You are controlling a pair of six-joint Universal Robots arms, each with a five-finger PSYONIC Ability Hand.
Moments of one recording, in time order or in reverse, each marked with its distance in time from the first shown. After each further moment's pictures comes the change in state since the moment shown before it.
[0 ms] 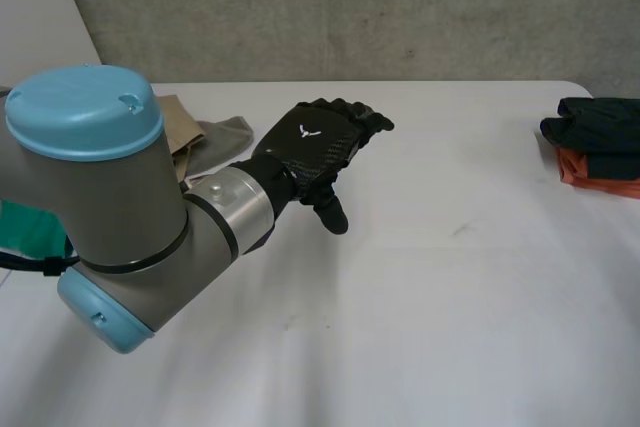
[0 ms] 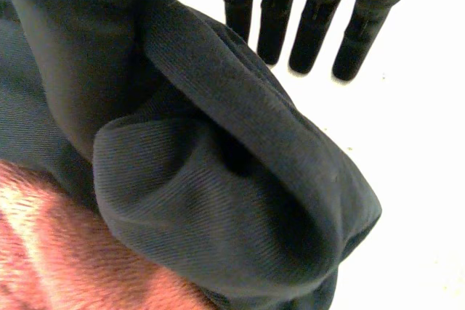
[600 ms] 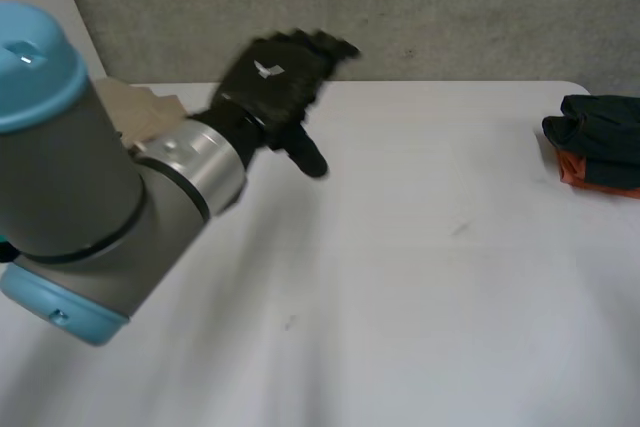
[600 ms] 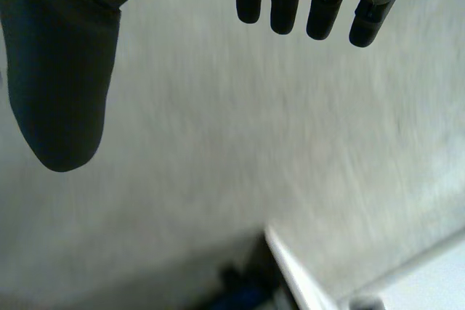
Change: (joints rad) left arm 0.015 0.130 0.003 0.030 -0.156 -0.019; right arm -0.066 -0.470 0.070 0.562 0.609 -0.598; left_hand 0.000 0.000 0.000 0.000 0.000; right_hand -0.262 -0.273 -0.285 -0.297 -0.261
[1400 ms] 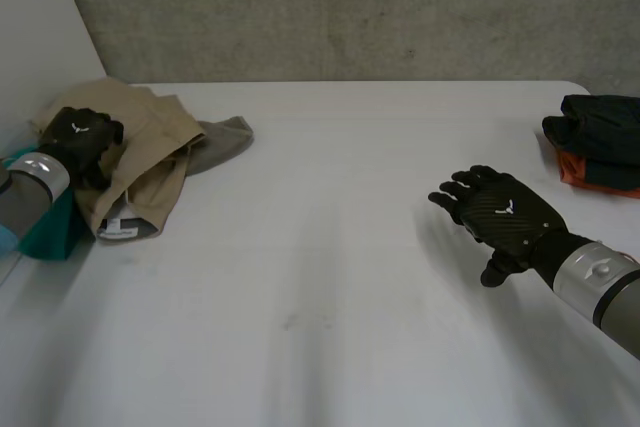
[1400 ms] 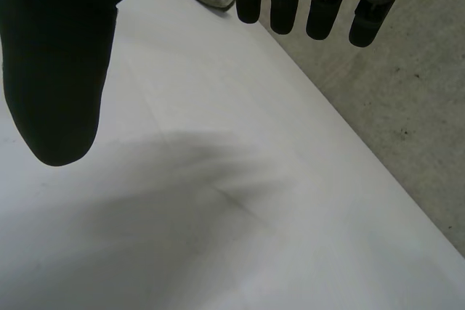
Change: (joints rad) left arm 0.732 -0.543 0.198 0.129 0.295 0.498; right arm 0.610 -0.320 0.826 0.061 -0.431 -0.074; left_hand 0.339 0.300 0.283 0.285 0.274; right_hand 0.000 0.000 0.000 0.000 0.000
